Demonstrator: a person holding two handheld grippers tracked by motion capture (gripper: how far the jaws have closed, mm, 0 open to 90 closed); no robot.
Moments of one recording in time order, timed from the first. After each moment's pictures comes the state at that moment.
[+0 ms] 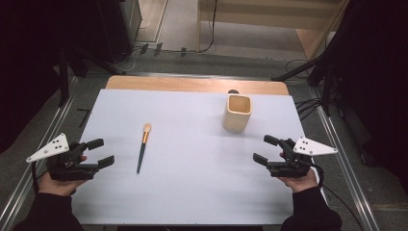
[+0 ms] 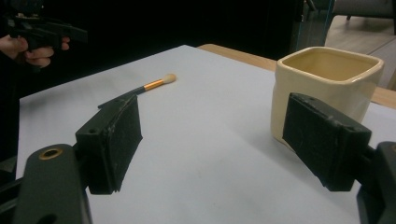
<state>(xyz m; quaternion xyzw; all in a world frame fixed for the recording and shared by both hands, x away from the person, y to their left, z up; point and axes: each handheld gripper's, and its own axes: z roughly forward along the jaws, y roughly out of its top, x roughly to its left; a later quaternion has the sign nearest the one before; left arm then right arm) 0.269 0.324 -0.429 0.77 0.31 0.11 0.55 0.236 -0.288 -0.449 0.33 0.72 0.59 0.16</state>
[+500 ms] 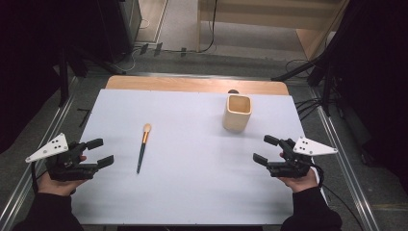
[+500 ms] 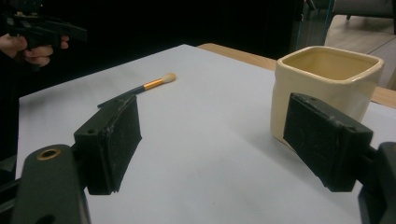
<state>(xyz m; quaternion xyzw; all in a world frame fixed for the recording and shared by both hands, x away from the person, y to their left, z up) 0.269 0.325 -0.428 0.77 0.31 0.11 0.55 0.235 -0.288 -0.449 0.33 0.72 0.59 0.16</state>
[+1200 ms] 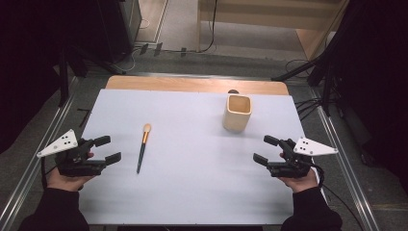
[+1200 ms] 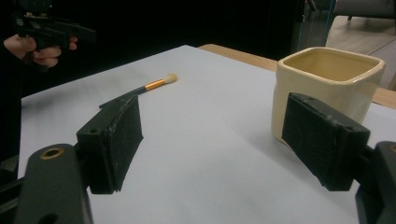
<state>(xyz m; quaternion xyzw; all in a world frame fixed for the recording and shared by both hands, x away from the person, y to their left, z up) 0.281 0.306 -0.429 0.77 0.31 0.11 0.55 0.234 -0.289 -0.449 0.32 0.72 0.59 0.15</state>
